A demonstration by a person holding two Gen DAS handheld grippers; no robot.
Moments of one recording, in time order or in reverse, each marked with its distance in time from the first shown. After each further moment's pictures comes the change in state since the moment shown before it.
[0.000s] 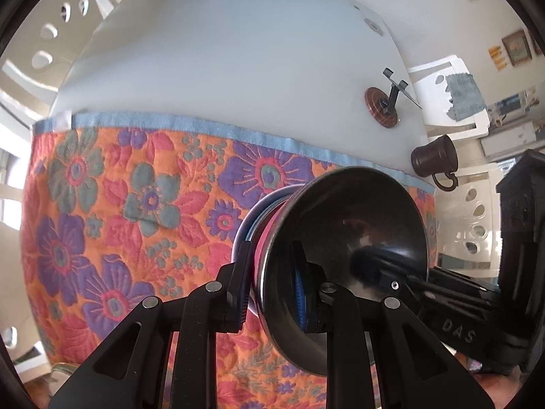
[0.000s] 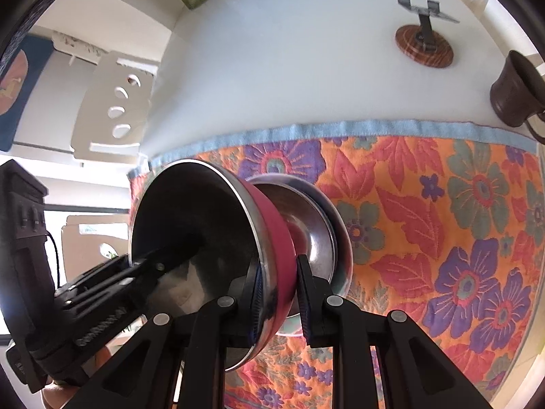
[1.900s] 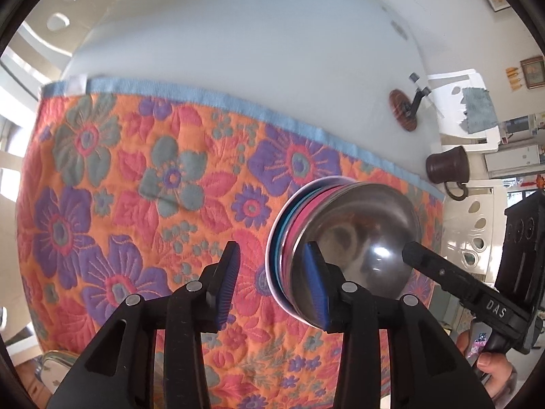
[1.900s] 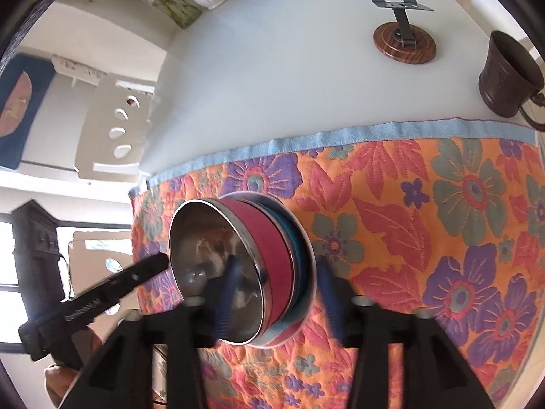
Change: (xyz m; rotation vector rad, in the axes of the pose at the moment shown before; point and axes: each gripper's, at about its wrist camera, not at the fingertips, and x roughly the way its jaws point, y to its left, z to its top) left arm 0.010 0.034 0.000 -0.083 0.056 -0.023; right arm -0.007 -0.040 -0.004 0.044 -0.081 0.085
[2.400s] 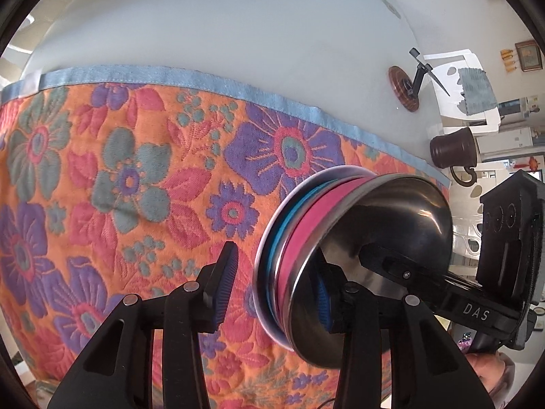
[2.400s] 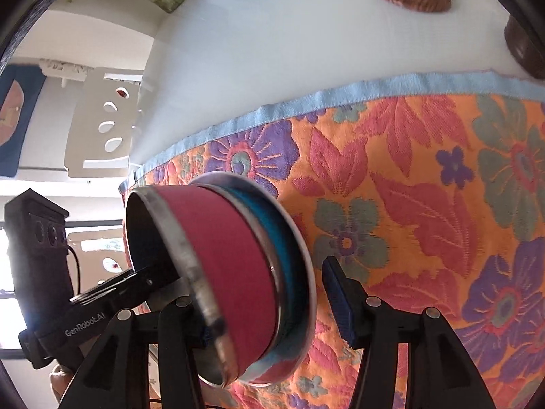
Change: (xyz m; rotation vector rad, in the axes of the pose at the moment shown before) left arm 0.050 -0.007 0.005 0.064 0.037 -0.042; right arm 0.064 -0.021 0.002 0.062 0.073 0.065
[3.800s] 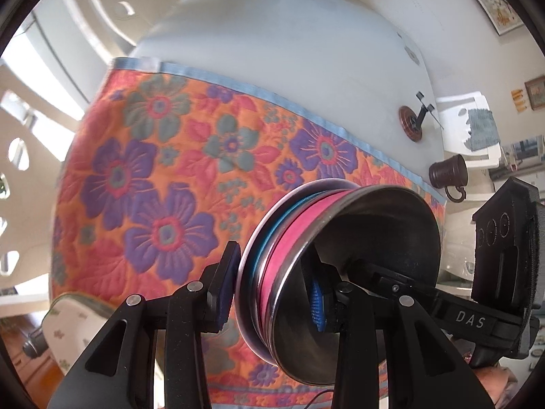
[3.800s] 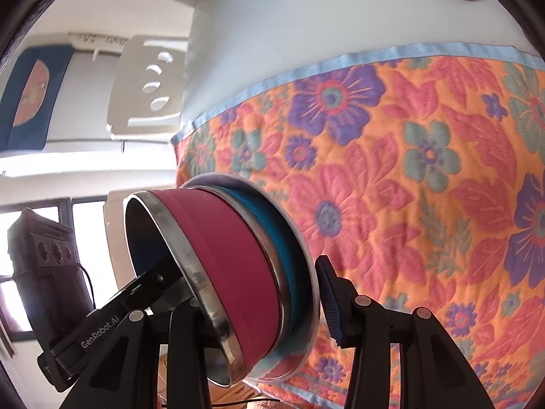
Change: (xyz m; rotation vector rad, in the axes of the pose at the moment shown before) left arm -0.117 0.030 -0.080 -0.151 -0.143 0.099; right arm -0.020 0.079 -0.059 -0.052 0.115 0.093
